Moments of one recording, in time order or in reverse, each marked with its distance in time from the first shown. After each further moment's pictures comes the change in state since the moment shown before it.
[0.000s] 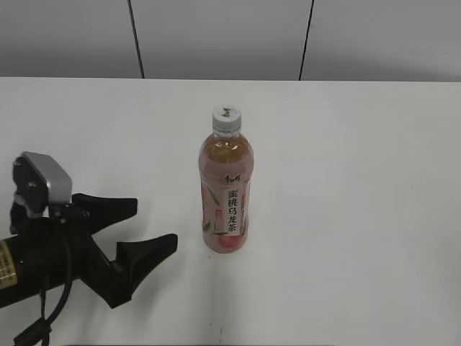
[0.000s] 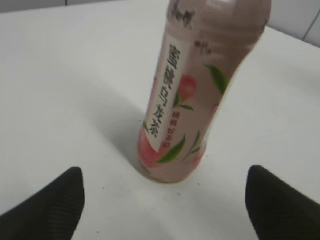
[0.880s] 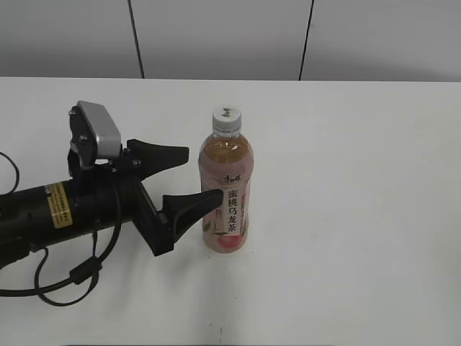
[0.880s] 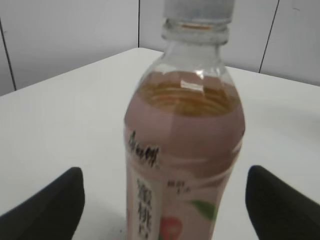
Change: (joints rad) left arm -0.006 0.112 -0.291 0.207 -0.013 -0.001; right arm 0.000 0.000 0.000 0.000 0.000 0.000
